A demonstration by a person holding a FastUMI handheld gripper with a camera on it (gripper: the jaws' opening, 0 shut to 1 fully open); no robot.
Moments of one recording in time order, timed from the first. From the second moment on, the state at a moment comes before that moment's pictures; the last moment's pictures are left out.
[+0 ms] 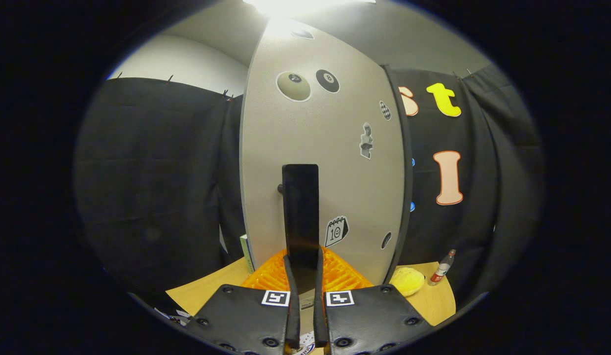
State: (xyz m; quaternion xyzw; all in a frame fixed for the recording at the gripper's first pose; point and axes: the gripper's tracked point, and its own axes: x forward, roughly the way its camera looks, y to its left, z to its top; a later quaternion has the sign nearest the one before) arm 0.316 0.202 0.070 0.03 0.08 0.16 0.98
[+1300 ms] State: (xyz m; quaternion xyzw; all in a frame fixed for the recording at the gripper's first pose) arm 0.281 0.096 0.073 0.05 0.07 -0.05 1.00
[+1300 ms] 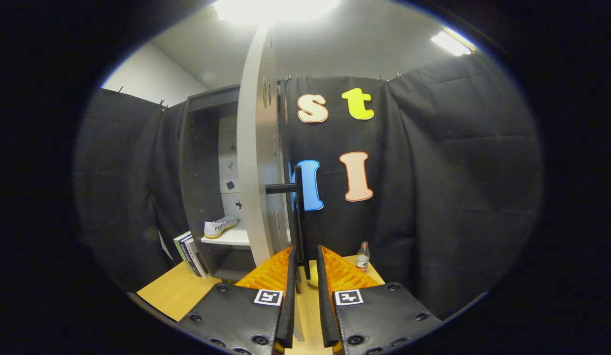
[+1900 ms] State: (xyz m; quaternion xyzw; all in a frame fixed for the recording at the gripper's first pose) arm 0.231 0.172 0.071 0.05 0.02 0.00 1.00
